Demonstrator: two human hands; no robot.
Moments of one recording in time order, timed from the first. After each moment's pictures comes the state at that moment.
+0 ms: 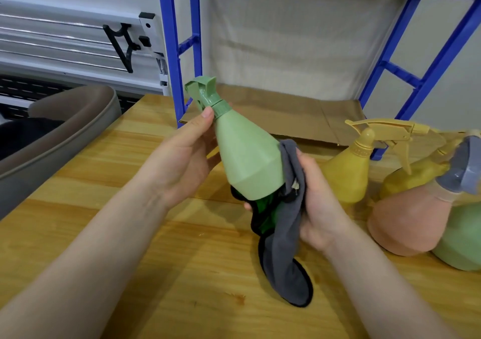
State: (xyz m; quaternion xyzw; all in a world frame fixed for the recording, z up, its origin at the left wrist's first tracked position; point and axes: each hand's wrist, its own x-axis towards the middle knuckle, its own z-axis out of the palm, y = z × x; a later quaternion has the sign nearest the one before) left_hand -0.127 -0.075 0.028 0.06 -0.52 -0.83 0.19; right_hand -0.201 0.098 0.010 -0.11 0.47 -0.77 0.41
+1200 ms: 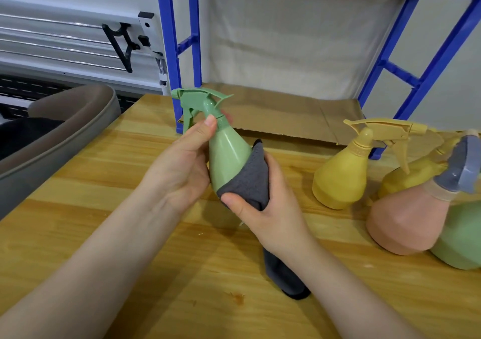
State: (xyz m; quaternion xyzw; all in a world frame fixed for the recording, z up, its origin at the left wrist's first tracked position) left_hand -0.132 -0.064 0.023 0.12 -0.45 -0.86 0.23; right_hand -0.184 0.082 -0.019 -0.38 0.73 -0.56 0.08
